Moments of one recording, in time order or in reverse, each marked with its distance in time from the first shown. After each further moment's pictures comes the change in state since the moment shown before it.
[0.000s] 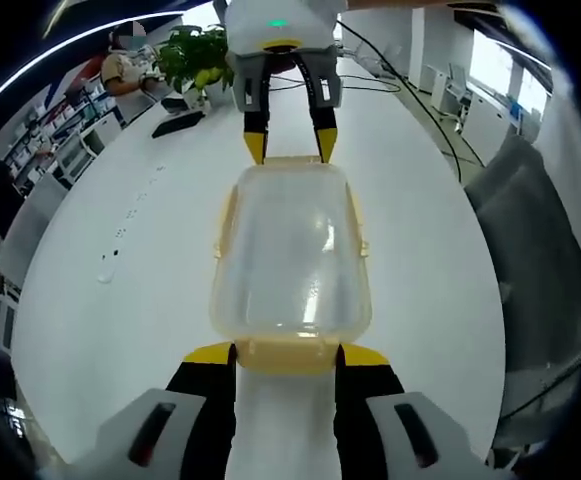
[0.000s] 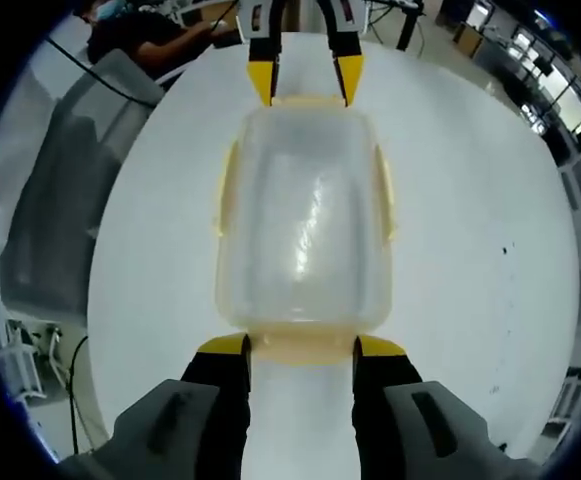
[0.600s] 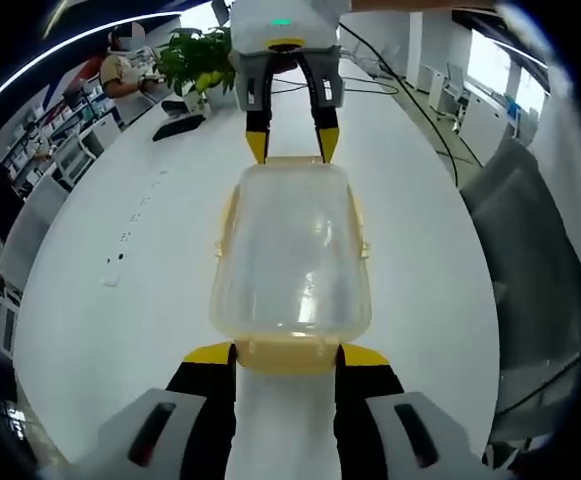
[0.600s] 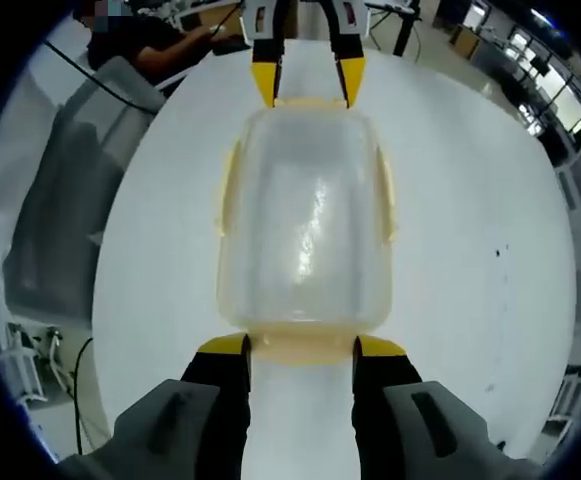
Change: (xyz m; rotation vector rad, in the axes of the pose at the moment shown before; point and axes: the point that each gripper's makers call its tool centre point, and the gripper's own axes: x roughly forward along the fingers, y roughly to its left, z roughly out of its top) left arm -0.010 0.005 0.005 0.013 -0.002 -0.004; right arm -0.009 0.000 0.003 0.008 -0.011 -0.005
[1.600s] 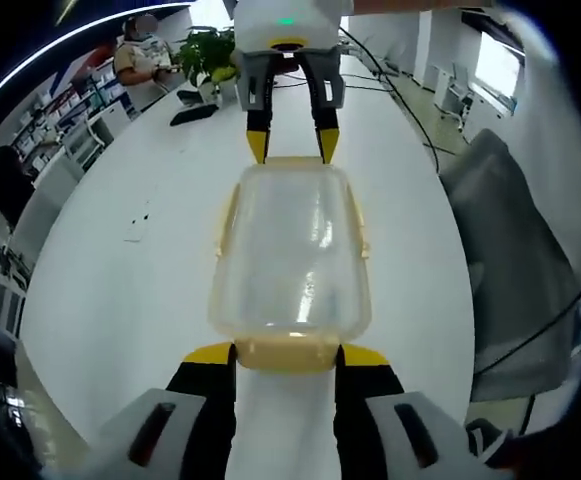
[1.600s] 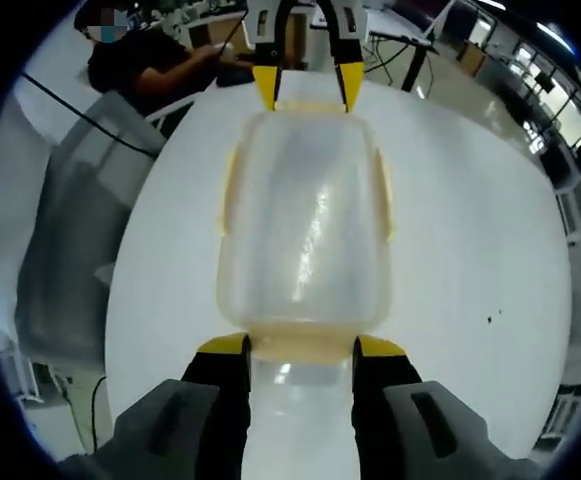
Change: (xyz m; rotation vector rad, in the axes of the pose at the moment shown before) left arm -0.069 0.002 -0.045 -0.033 0.035 0.000; right arm -0.011 0.003 0.080 -0.029 -0.059 0.003
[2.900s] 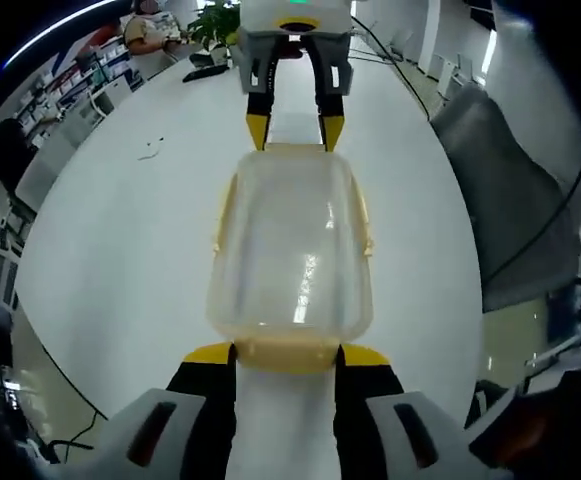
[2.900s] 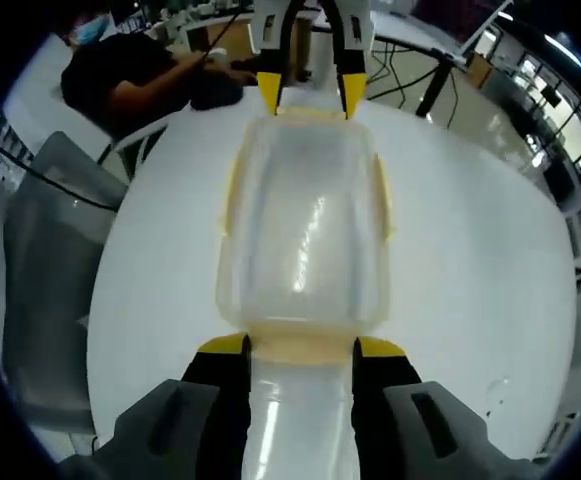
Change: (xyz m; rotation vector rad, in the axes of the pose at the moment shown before) left arm -0.050 -0.012 -0.130 -0.039 0.091 -0.005; right arm 0.074 -0.012 0.127 -0.043 -0.038 -0.007
